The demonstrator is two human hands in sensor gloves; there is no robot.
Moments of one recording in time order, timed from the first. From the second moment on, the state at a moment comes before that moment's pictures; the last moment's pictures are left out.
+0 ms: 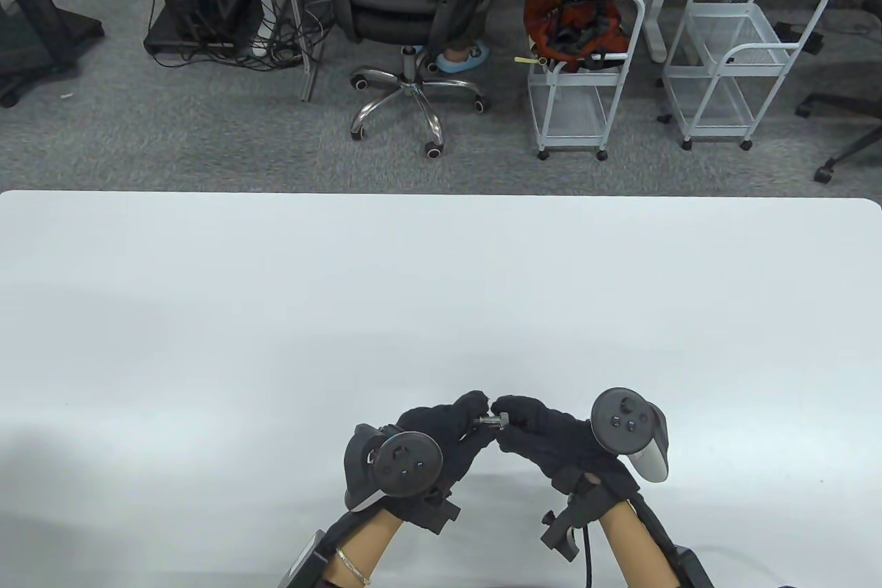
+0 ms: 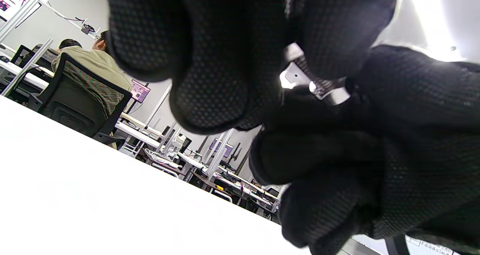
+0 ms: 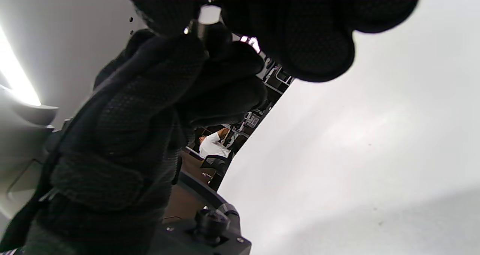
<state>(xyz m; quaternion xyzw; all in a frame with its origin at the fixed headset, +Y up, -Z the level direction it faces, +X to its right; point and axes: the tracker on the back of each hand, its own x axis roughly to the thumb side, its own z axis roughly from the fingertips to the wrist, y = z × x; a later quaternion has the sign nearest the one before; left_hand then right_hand) -0.072 -0.690 -0.253 0.15 -0.24 0.30 0.91 0.149 -0.713 -0.274 0.24 0.08 0.82 0.52</state>
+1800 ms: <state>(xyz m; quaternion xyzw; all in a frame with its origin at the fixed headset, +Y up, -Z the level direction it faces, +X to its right) -0.072 -0.690 -0.253 0.15 -0.25 0.30 0.91 0.152 -0.712 -0.272 0.23 0.06 0.83 0.50</state>
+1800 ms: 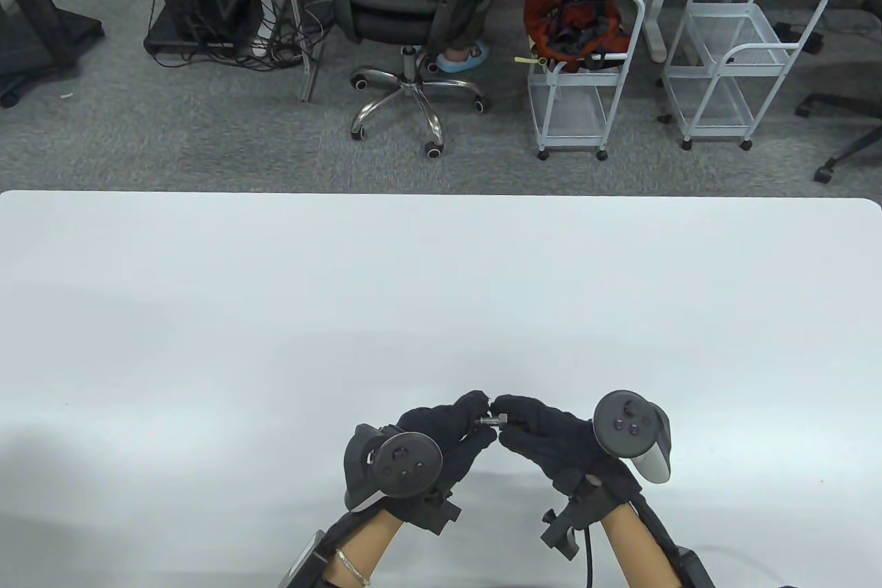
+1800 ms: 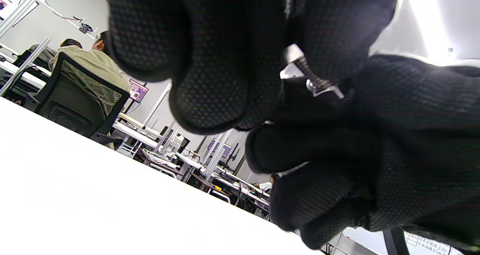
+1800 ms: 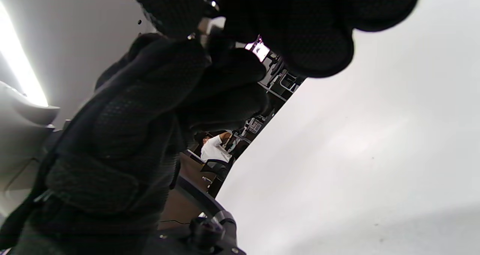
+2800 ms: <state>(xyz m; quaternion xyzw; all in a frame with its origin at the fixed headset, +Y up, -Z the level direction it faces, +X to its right) -0.072 -0.690 -0.252 0.15 -0.25 0.30 0.91 0.152 -0.712 -0.270 0.23 0.05 0.83 0.50</state>
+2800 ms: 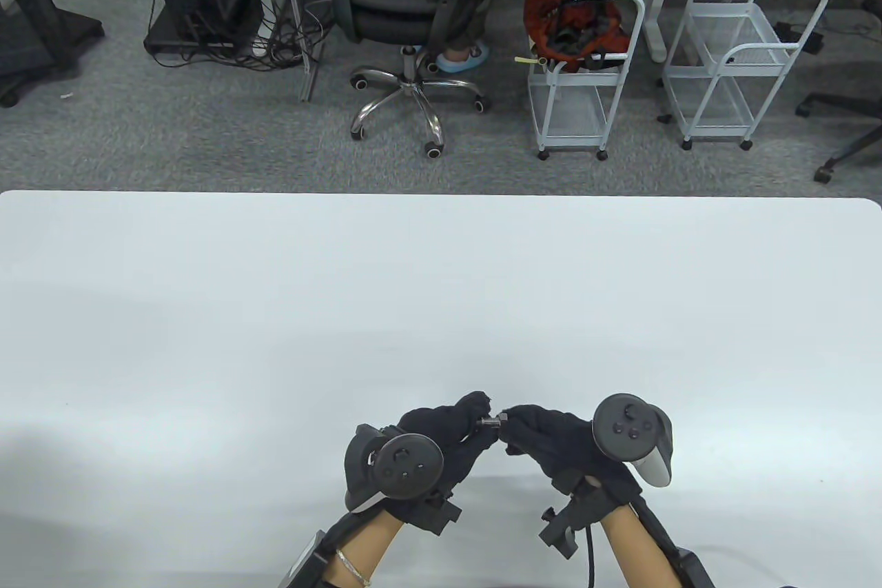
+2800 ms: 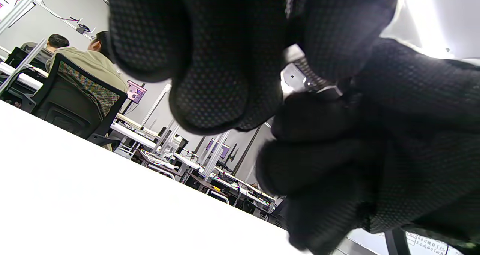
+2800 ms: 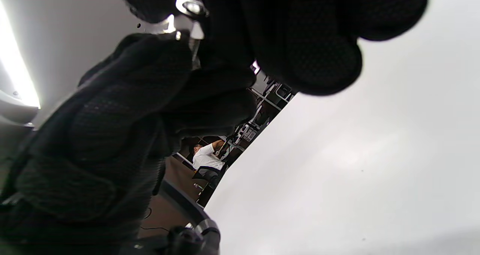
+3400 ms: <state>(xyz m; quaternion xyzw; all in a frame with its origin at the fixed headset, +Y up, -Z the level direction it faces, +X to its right) -0.072 -0.690 -0.253 0.15 -0.25 0.30 0.91 0.149 -0.710 -0.272 0.25 0.05 0.83 0.50</state>
